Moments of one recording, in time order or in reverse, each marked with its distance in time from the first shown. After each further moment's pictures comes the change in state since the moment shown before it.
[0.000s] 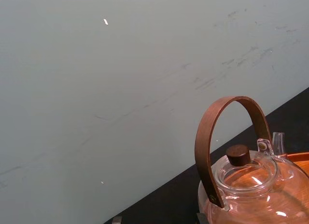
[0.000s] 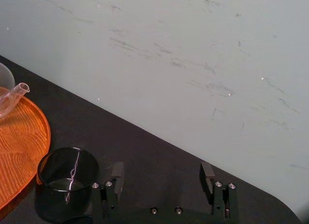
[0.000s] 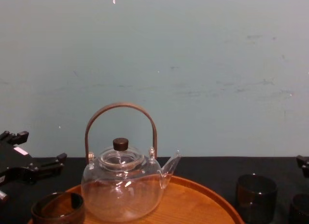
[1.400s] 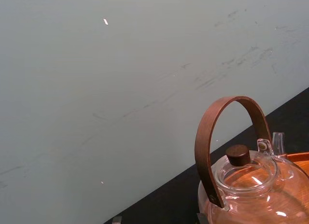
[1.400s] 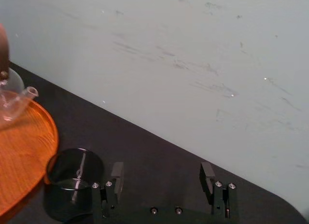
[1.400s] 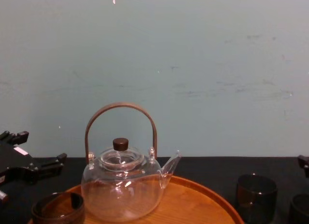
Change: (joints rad) left arm 0.000 0.000 0.000 0.000 0.000 0.000 0.000; right arm -0.018 0.001 0.025 -0.009 0.013 -0.012 0.036
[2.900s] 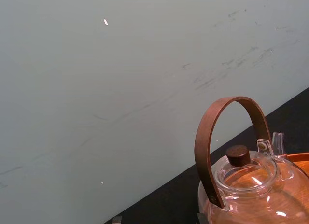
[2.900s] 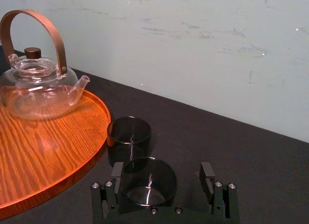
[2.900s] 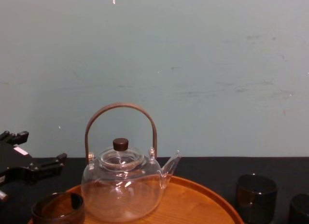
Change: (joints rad) left arm 0.000 0.000 0.000 0.000 0.000 0.000 0.000; right arm -0.246 0.016 0.169 -0.167 0.158 0.060 0.193
